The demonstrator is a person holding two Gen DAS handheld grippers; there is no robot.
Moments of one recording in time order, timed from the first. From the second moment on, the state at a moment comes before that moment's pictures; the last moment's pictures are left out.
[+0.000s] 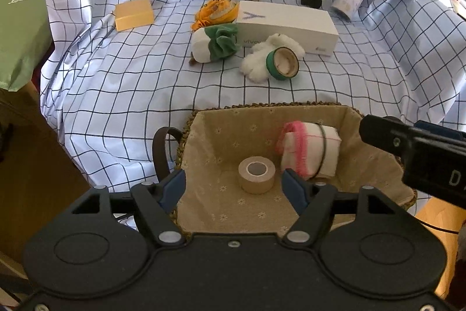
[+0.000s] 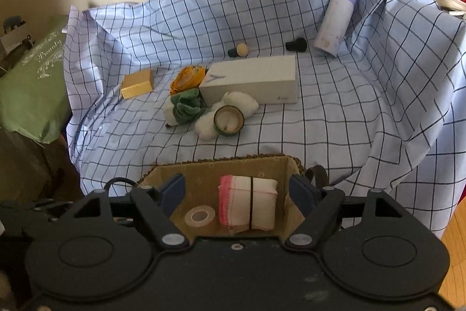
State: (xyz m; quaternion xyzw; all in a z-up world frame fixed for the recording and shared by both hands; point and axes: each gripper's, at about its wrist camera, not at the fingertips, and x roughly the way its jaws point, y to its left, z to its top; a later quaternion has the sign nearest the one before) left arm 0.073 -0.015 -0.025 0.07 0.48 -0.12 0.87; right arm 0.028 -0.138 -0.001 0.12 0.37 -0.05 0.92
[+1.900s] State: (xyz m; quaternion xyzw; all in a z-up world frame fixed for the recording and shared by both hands) left arm 0.219 -0.003 -0.043 0.06 0.52 -0.07 0.85; right arm 0.193 -0.147 -0.040 0.12 0.43 -0.03 0.89
